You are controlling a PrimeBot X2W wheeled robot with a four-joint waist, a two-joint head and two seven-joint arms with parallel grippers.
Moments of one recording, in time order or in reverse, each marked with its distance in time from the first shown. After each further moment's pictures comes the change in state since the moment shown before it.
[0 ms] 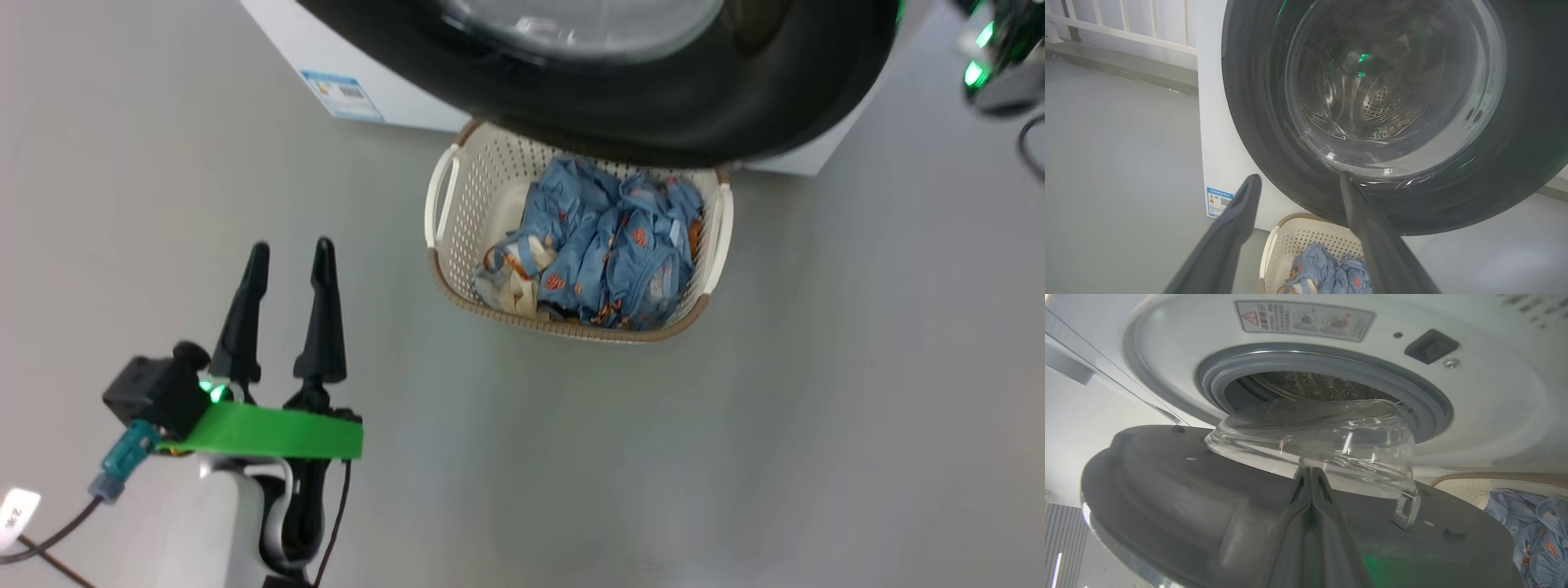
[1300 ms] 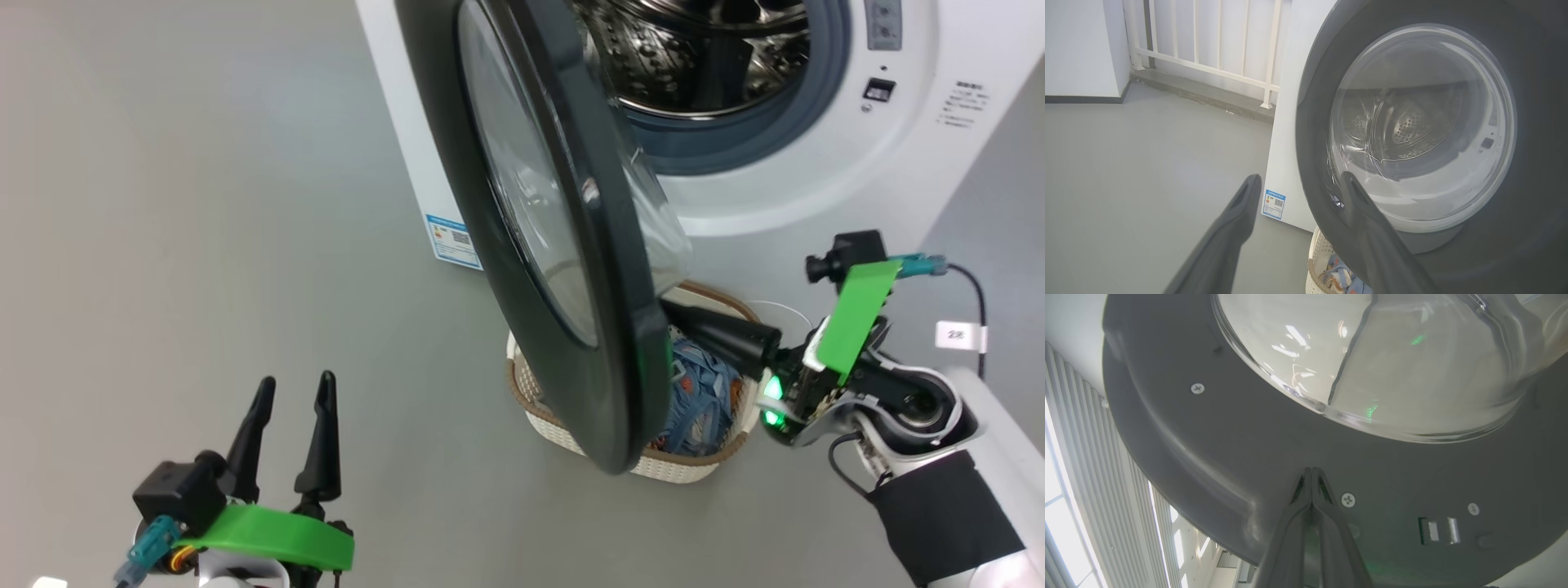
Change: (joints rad) left arm 0.196 0.044 -0.002 0.076 0.029 0.000 0.000; right arm 0.637 0.187 -0.041 -0.284 0.055 0.000 0.159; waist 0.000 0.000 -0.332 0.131
